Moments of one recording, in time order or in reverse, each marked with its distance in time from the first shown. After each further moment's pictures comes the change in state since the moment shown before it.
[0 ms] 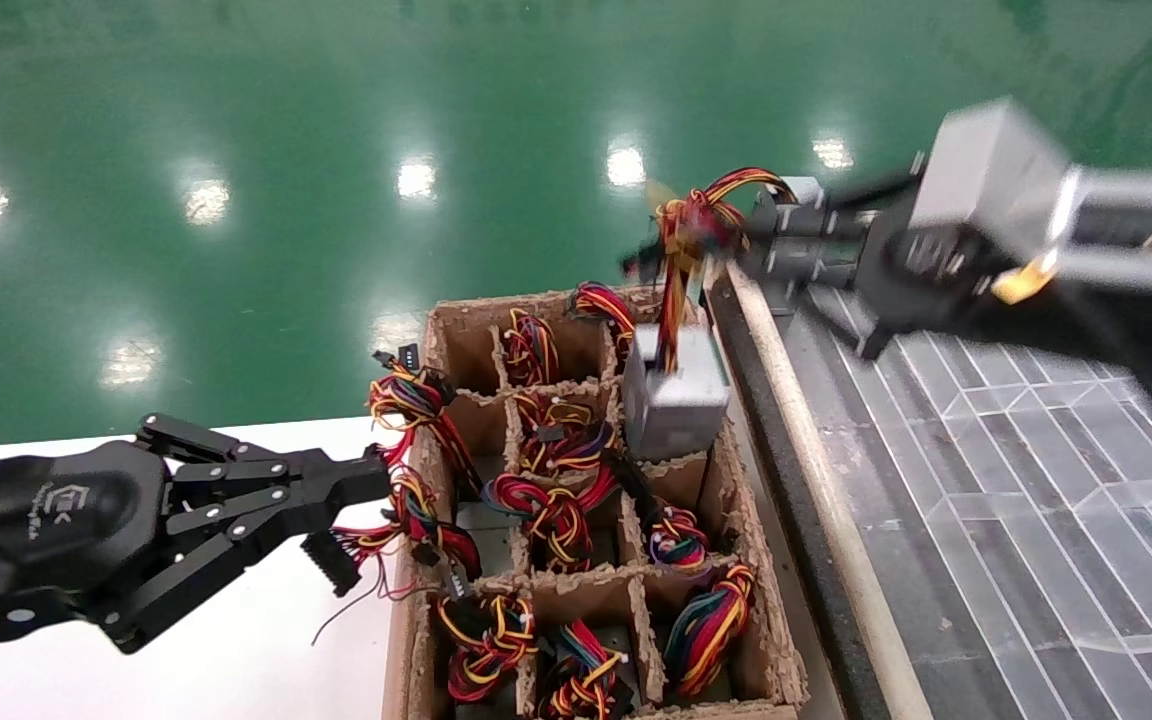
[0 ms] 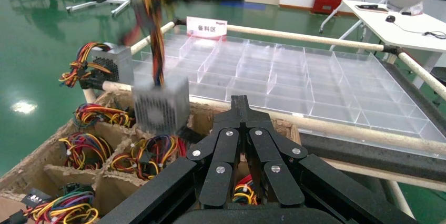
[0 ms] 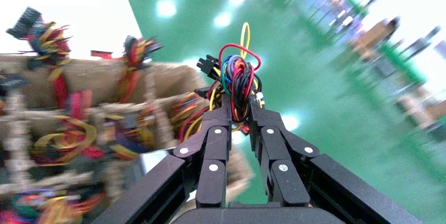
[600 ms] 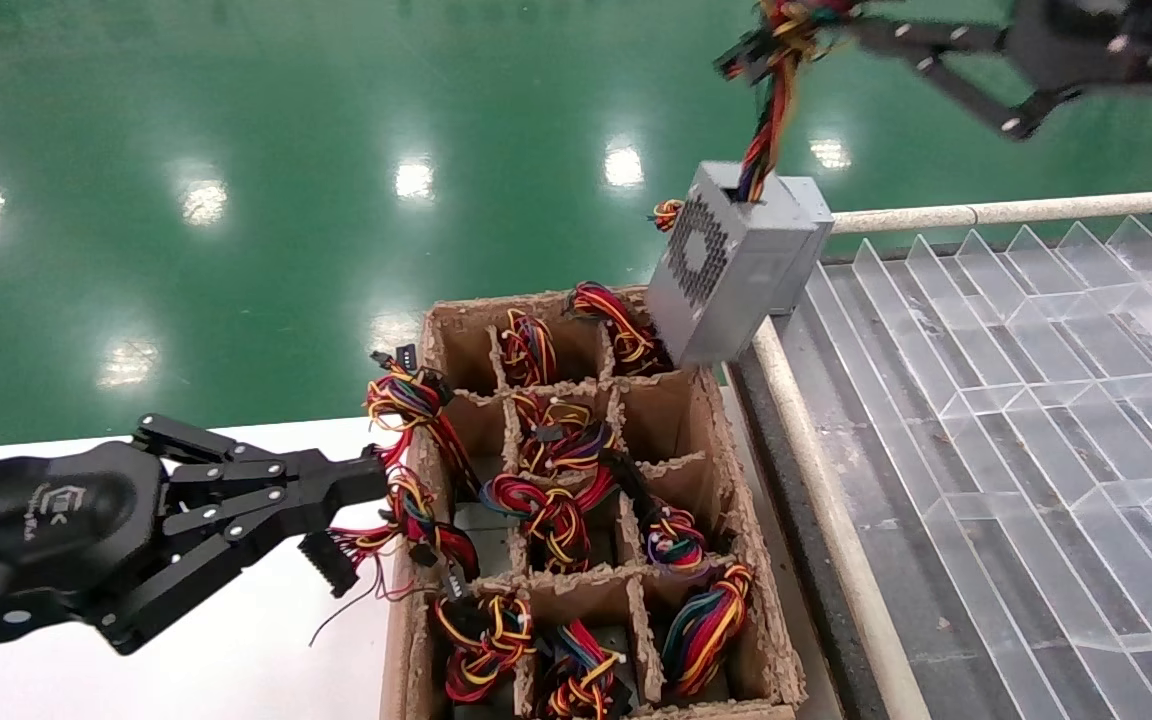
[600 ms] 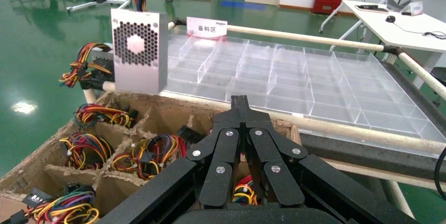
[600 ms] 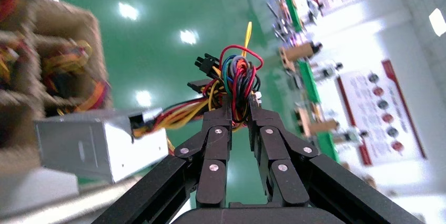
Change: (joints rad) left arm 0.000 0.000 0.000 0.000 0.000 0.000 0.000; right arm 0.269 0.030 -0.005 0.010 -0.163 -0.056 -0.110
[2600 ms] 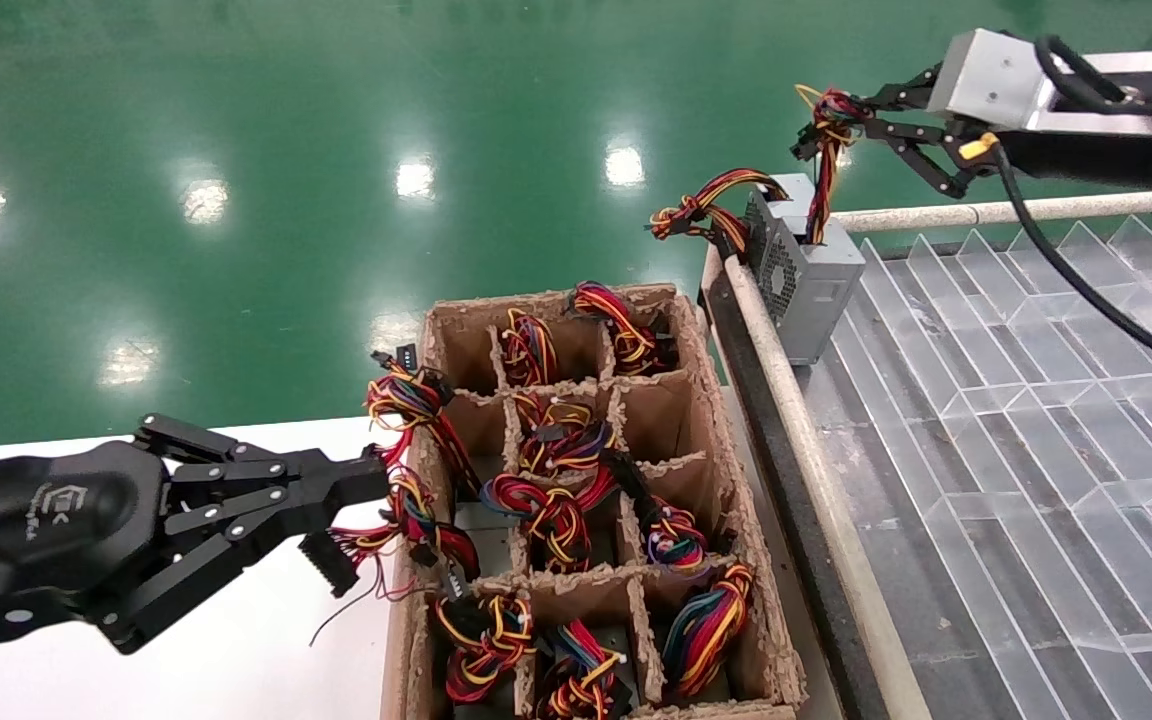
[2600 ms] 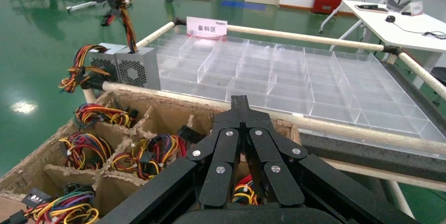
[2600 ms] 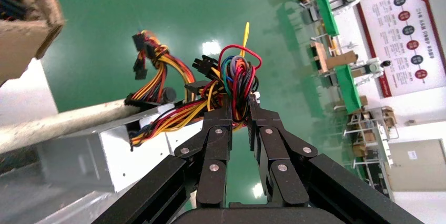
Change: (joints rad) left arm 0.000 0.000 0.000 0.000 0.000 0.000 0.000; right arm 0.163 -0.297 -0.063 -0.929 -0.149 0.145 -0.605
